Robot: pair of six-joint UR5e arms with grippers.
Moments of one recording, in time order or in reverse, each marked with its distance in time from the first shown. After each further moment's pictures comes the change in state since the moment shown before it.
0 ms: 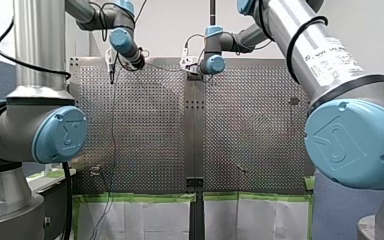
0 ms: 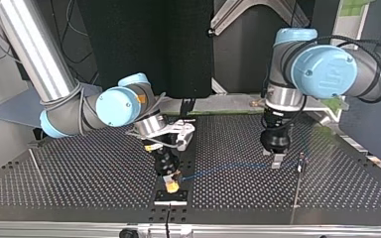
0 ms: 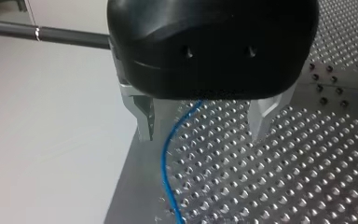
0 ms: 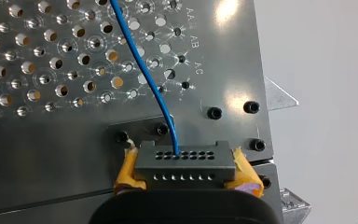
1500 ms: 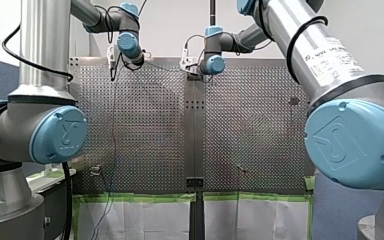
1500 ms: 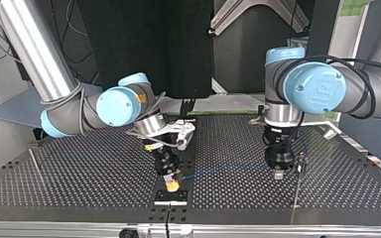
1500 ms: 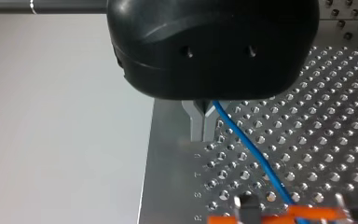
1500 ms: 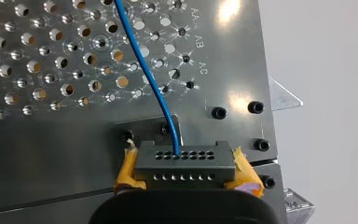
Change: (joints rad) left arm -0.016 -0.066 0.077 0.083 -0.121 0.101; right arm 0.000 0.000 0.004 0.003 0.000 -0.005
